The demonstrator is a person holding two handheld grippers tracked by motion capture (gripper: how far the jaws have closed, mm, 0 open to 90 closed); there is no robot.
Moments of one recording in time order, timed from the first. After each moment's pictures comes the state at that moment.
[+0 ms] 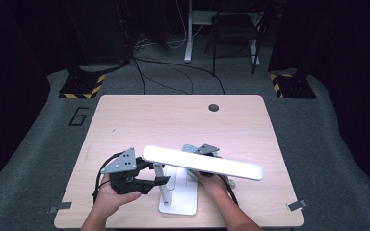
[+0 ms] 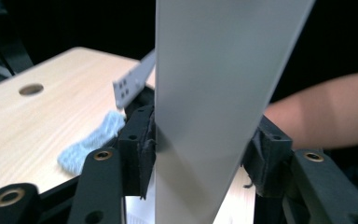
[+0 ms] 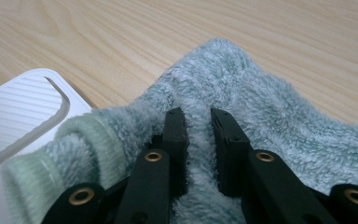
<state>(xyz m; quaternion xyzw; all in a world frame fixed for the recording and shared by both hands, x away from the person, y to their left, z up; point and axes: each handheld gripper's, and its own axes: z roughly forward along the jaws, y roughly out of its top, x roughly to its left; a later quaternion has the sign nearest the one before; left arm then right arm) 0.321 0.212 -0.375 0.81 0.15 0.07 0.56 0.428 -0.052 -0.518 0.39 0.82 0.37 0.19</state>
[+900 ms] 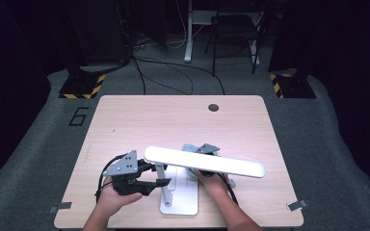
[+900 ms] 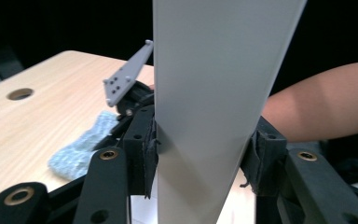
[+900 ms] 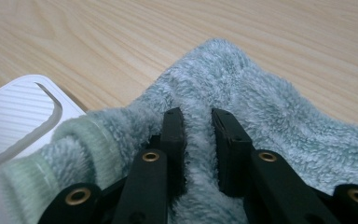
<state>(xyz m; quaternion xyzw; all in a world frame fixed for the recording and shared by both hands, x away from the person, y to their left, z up) 0.321 0.211 -0.379 0.80 0.15 0.09 0.57 0.430 -0.053 -0.518 0.39 0.82 0.38 0.19</state>
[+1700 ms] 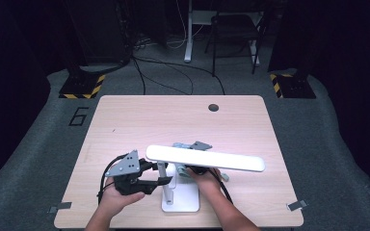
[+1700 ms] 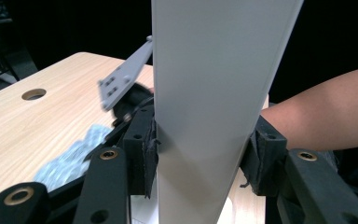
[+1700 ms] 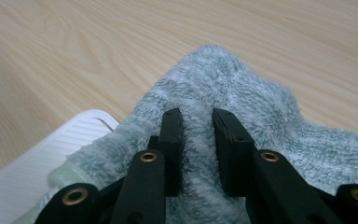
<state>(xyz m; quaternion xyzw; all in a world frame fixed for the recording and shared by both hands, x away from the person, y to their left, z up) 0.320 0.206 -0.380 0.80 0.15 0.09 0.57 0.431 -0.021 -0.506 0.36 0.82 0.41 0.18</state>
